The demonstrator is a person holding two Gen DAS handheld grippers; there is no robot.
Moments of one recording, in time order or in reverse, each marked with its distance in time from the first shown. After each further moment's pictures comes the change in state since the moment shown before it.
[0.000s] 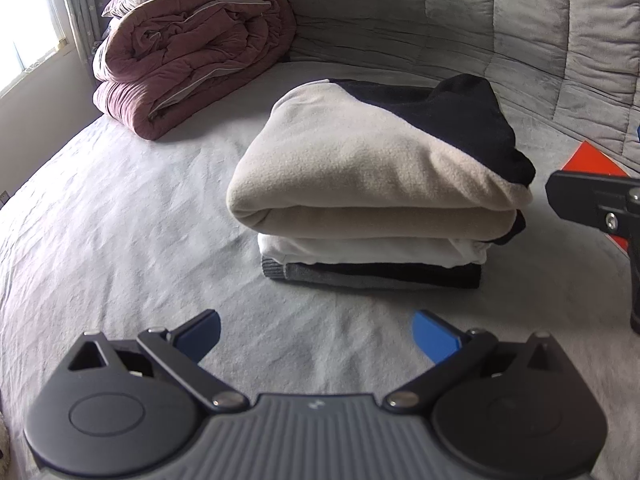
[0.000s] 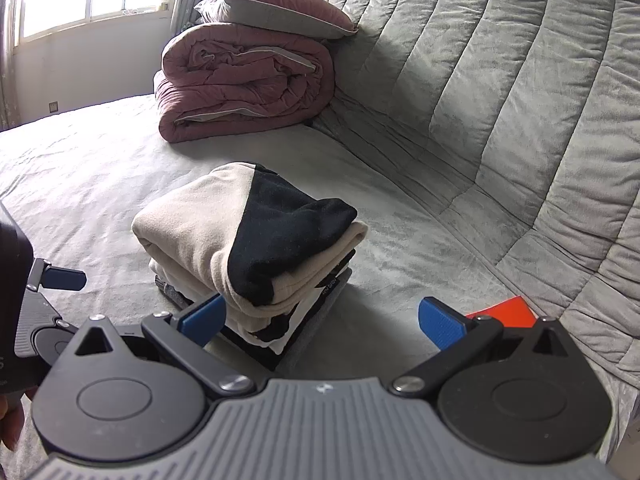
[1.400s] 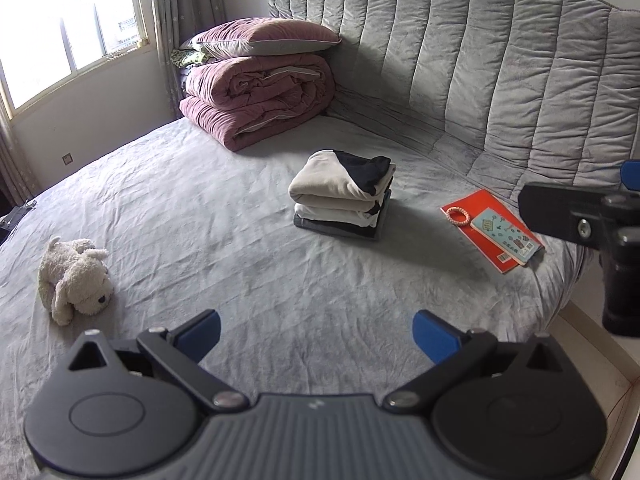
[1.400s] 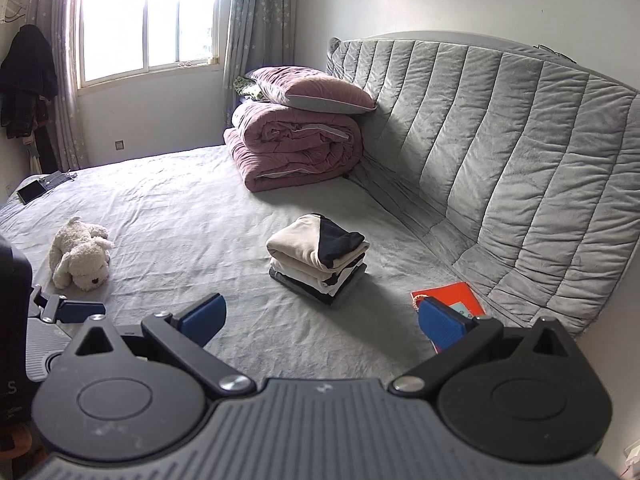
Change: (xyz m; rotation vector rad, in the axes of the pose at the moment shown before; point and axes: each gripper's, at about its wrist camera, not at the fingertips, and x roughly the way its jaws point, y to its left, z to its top) left arm -0.396 -0.042 -0.115 -0.187 -0.081 0.048; right arm -0.362 -0.016 -0.020 0.003 -0.089 0.145
